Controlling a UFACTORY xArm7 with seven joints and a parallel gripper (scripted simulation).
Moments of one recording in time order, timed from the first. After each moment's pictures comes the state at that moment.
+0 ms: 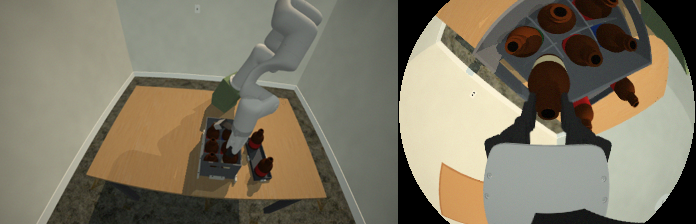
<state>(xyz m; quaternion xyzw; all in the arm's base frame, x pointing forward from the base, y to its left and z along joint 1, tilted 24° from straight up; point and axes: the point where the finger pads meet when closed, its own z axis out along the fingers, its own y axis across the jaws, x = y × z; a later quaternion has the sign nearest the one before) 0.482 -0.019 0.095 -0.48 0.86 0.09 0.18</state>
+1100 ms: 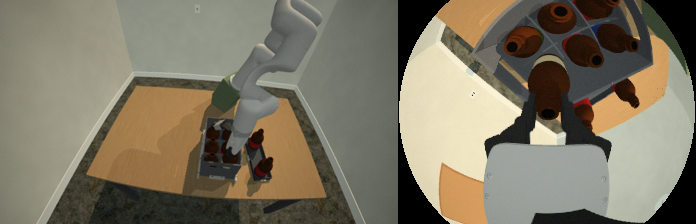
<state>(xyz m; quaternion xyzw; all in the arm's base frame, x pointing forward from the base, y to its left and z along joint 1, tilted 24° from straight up) 0.482 -0.018 0.091 -0.48 0.86 0.09 0.18</state>
